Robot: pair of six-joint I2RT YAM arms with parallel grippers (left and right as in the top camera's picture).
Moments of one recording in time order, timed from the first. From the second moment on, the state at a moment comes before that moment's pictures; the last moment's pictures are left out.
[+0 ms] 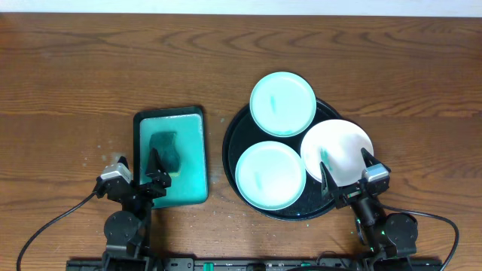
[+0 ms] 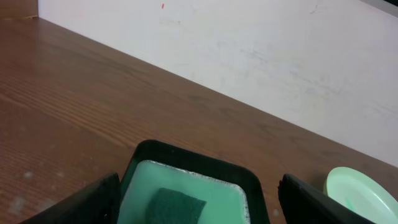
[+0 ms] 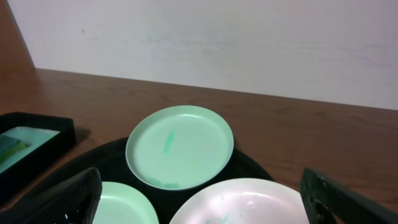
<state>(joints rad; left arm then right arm) -0.11 0.01 0.03 -0.12 -0.19 -0.40 0.13 0.01 0.01 -0.04 -0.22 0.05</state>
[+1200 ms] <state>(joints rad) -0.11 0.87 1.08 -0.96 -0.07 -0.38 0.13 1.11 1.09 -0.82 -0.43 -0.01</state>
